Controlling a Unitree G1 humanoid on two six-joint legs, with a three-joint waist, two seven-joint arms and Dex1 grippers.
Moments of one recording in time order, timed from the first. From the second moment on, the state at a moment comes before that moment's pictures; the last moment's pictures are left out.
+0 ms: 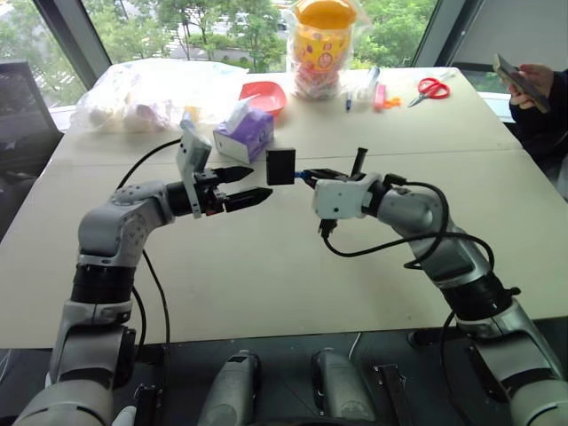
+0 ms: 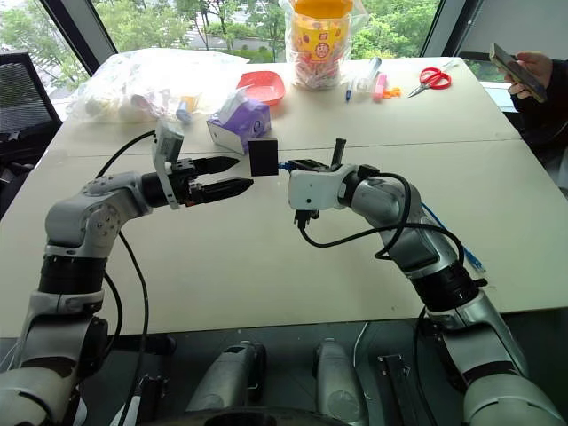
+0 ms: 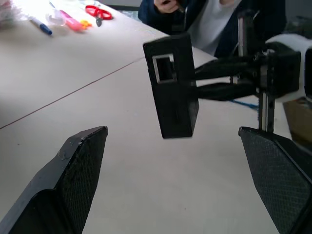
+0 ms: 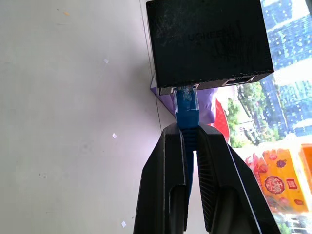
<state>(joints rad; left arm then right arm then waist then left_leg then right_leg) -0.70 0.50 0.05 0.09 -0.61 0.77 -0.94 -0.59 -0.59 0.32 -0.14 -0.38 -0.01 0.63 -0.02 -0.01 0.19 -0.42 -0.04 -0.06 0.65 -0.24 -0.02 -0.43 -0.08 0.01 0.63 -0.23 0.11</state>
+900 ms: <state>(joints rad) -0.77 0.54 0.02 0.18 -0.65 0.82 -1.10 -0.66 -0.54 0.17 -0.26 -0.02 0.42 0.90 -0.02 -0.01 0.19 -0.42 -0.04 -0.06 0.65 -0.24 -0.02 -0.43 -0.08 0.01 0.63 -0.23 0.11</state>
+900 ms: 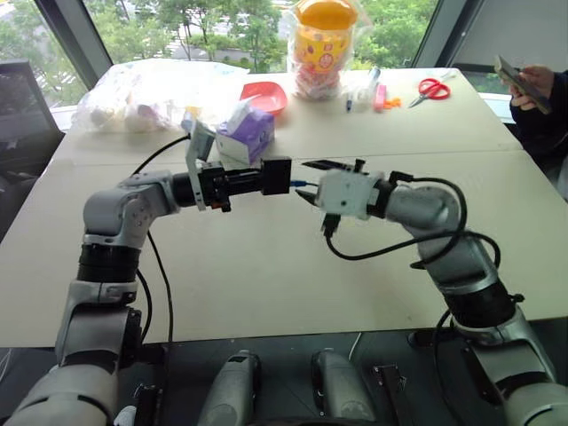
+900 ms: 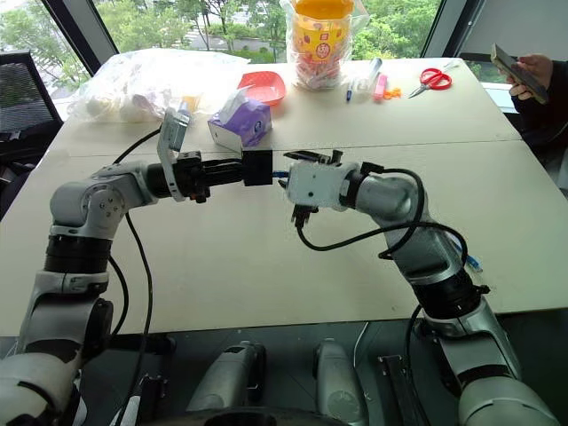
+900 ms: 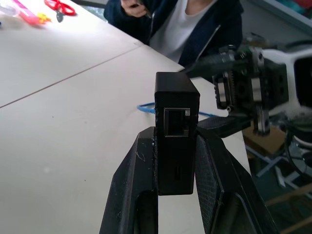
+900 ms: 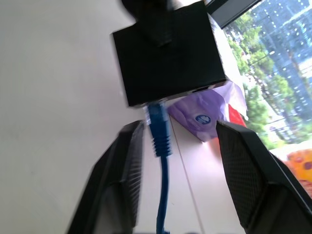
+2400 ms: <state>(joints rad) -0.79 0.59 0.02 0.13 -0.67 0.85 -1.28 -0.91 -0.55 0.08 -0.05 0.67 1.28 0.97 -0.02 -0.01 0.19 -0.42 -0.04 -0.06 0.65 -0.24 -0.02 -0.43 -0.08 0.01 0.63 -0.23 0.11</state>
